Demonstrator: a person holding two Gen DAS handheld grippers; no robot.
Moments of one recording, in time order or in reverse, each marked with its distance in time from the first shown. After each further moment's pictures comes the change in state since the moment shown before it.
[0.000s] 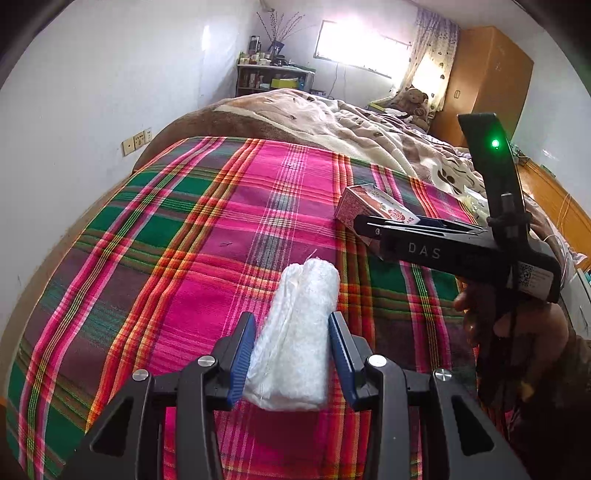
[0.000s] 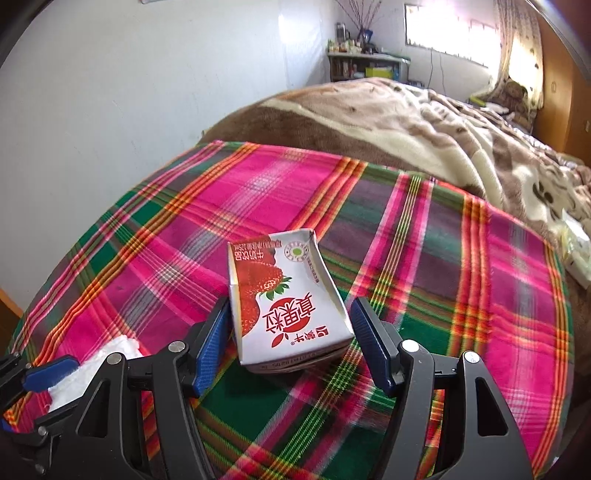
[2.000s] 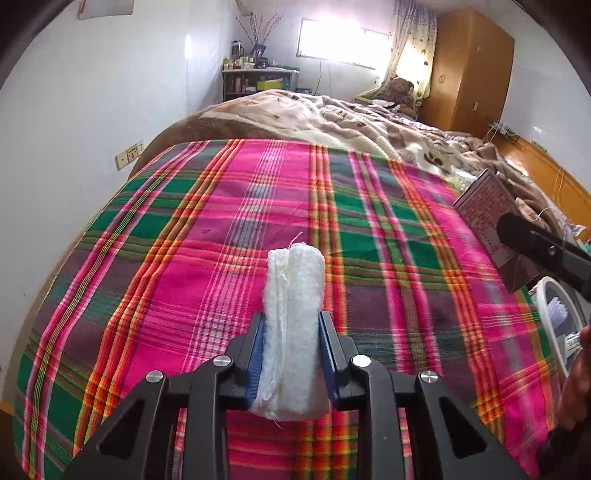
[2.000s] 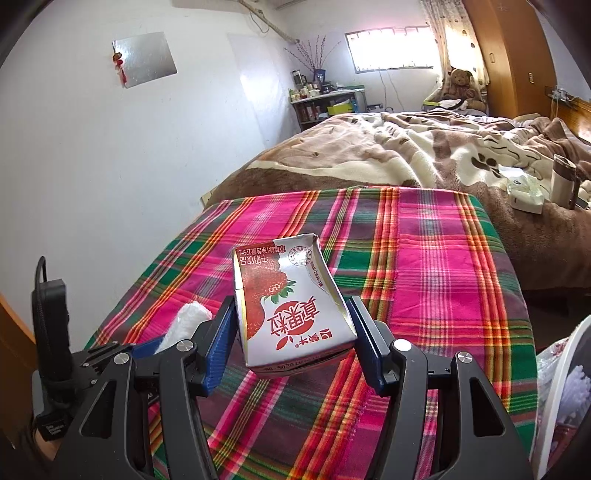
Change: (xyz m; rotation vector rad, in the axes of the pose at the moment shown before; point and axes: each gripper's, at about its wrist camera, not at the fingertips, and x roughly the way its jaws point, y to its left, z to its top) left arm -0.024 -0.030 -0.026 0.088 -0.013 0.009; right arm -0.128 -0.019 -0.078 0.216 -0.229 0.037
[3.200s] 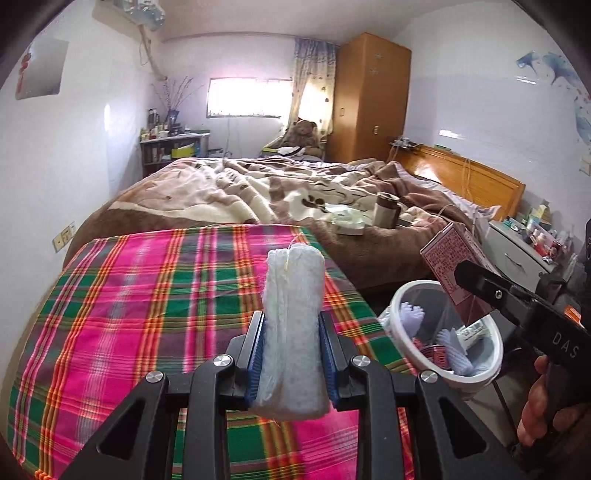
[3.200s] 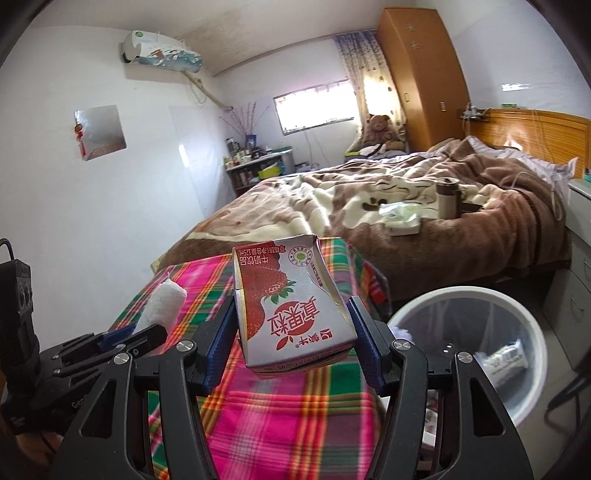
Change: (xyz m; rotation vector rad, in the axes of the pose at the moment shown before) left arm -0.120 -0.165 -0.010 0.213 -0.209 -0.245; right arm -0.158 -0.072 -0.033 0.122 -0.248 -0.234
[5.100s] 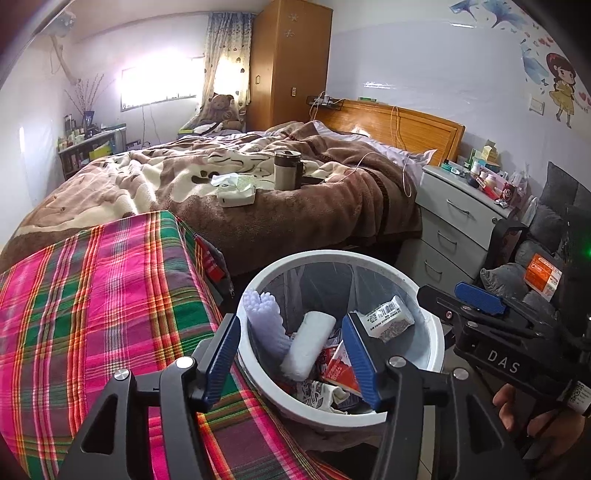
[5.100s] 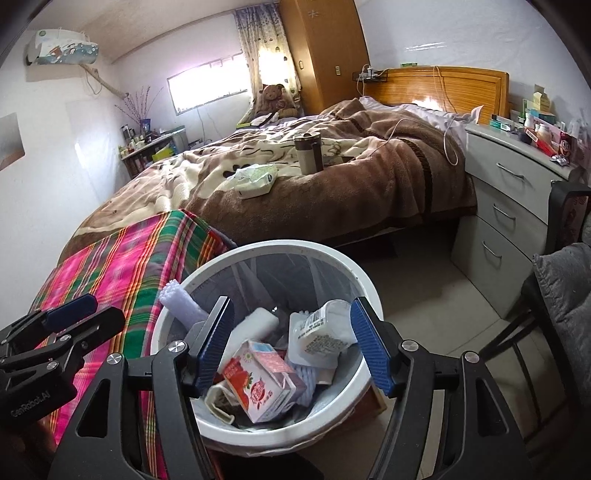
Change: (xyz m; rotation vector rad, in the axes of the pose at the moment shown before) left arm 0.091 -0.170 -0.009 0.175 0.119 -0.211; right arm -0.019 -0.142 -0.022 0.135 0.119 -0.345
